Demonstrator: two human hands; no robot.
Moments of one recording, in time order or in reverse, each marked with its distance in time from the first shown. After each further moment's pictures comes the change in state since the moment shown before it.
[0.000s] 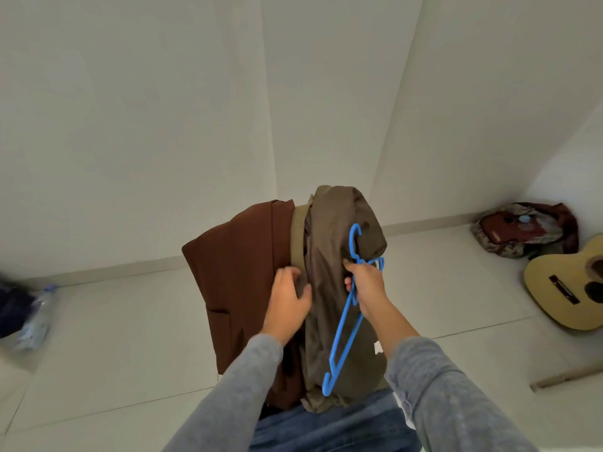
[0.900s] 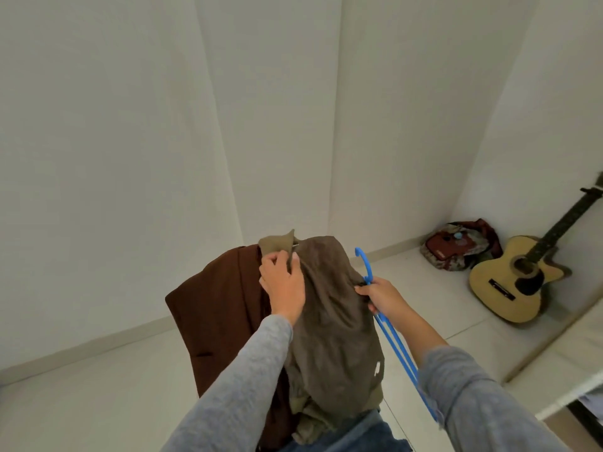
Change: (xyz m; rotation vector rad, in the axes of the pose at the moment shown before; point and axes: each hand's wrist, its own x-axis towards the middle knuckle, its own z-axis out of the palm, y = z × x) left_hand -0.007 0.120 -0.017 -0.096 0.226 0.115; right_hand -0.076 -0.051 -0.097 -0.445 0.003 -0.175
